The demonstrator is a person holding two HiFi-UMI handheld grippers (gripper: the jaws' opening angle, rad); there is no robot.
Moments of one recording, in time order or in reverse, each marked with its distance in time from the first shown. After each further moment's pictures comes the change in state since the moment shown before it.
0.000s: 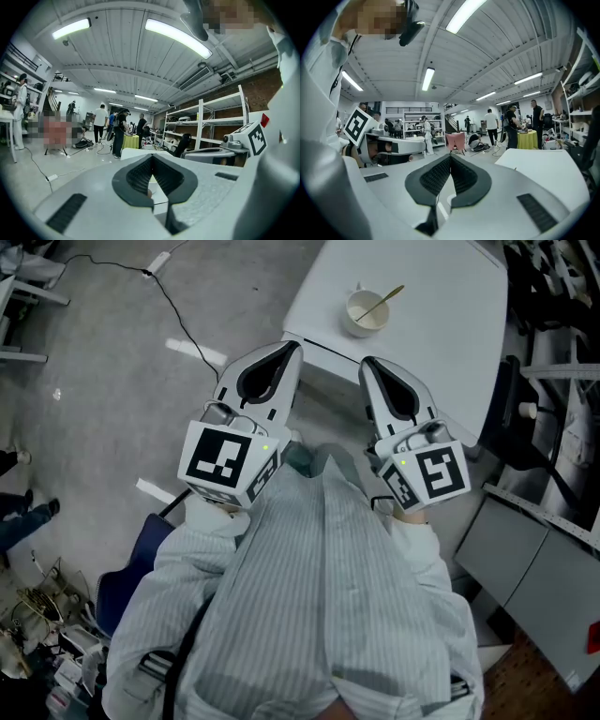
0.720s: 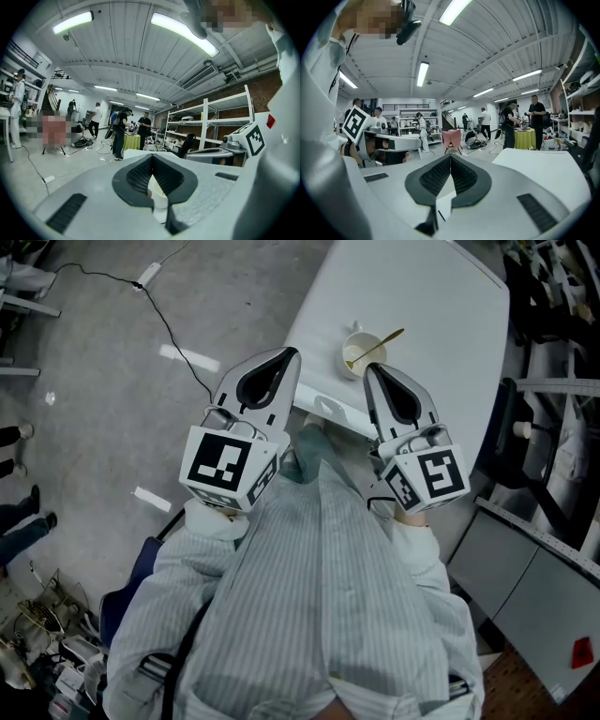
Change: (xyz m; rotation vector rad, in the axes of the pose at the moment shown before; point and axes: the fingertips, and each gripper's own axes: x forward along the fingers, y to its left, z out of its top) left arm 0.095 0.055 0.005 -0.020 0.012 -0.003; right arm 0.073 -0.088 -0.004 0.009 0.048 -0.032
